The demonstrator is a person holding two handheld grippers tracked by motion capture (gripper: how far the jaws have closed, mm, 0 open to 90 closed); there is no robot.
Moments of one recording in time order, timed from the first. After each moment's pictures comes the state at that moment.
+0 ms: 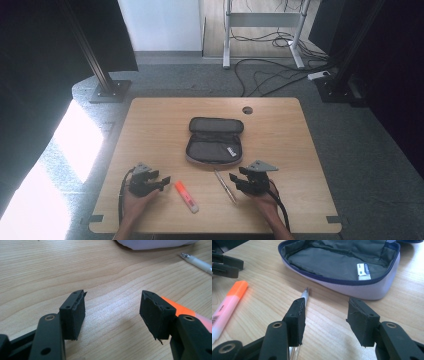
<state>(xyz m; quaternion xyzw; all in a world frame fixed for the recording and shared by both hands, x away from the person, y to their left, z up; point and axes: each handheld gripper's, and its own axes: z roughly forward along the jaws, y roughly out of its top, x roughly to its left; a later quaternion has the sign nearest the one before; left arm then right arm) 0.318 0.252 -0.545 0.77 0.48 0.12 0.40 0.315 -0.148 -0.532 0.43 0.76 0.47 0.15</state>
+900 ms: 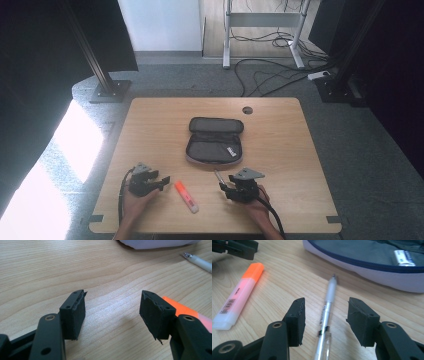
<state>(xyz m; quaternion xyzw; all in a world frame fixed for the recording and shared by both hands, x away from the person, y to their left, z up) 0.319 0.253 -0.546 0.77 0.48 0.12 0.40 0.299 -0.115 -0.545 0.40 0.79 0.45 0.13</state>
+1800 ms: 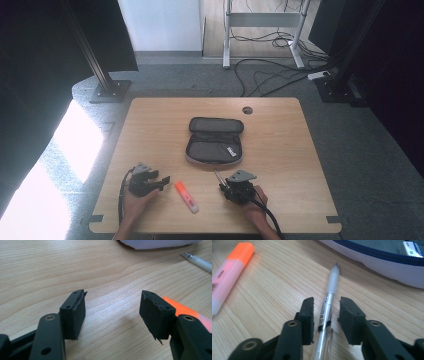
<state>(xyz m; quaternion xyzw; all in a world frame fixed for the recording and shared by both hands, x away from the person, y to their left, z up) 0.319 0.252 -0.546 0.77 0.49 0.12 0.40 0.299 -0.103 -0.553 0.38 0.82 0.40 0.16</state>
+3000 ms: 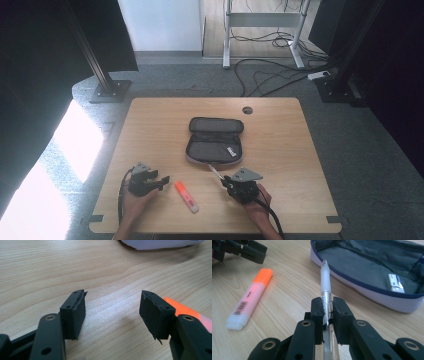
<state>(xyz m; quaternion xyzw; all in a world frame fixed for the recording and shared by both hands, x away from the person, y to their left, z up) 0.319 0.254 -0.546 0.77 0.49 0.12 0.40 0.288 -0.109 -0.520 0.36 0.80 0.44 0.18</state>
